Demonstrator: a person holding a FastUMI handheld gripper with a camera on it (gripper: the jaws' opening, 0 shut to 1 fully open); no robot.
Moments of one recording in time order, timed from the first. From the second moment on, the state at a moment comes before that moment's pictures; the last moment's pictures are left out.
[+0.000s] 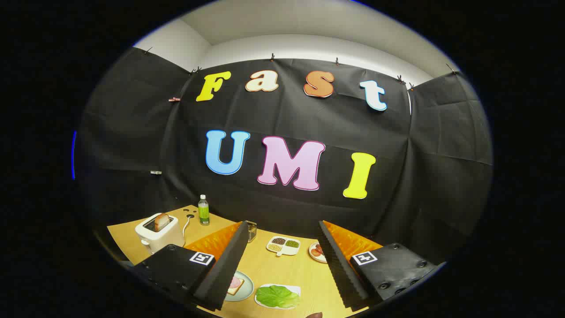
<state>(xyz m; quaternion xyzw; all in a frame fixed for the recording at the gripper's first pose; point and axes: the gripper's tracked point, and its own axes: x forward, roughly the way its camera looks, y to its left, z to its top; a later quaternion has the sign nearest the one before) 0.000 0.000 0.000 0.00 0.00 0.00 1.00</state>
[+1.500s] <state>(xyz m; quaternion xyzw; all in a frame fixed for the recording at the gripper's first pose) 0.026 0.002 -0.072 -0.04 0.09 0.05 0.99</state>
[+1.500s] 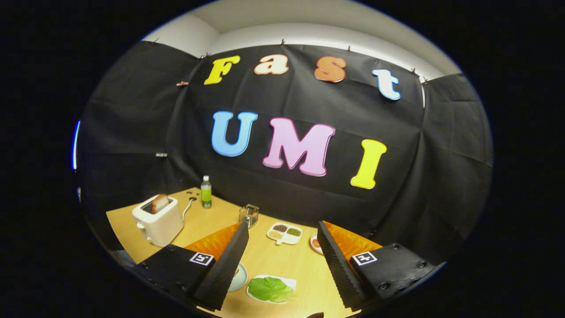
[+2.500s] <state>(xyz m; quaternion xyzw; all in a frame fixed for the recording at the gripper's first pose) 0.054 0.004 -0.382 -0.07 0.42 0.20 0.88</state>
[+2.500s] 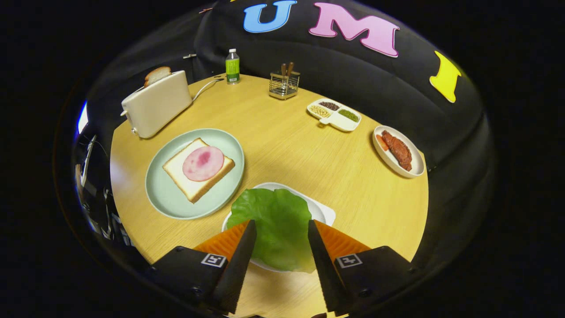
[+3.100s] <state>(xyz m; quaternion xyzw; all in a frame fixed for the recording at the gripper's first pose) 0.041 0.002 -0.421 -0.05 0.47 0.21 0.86</state>
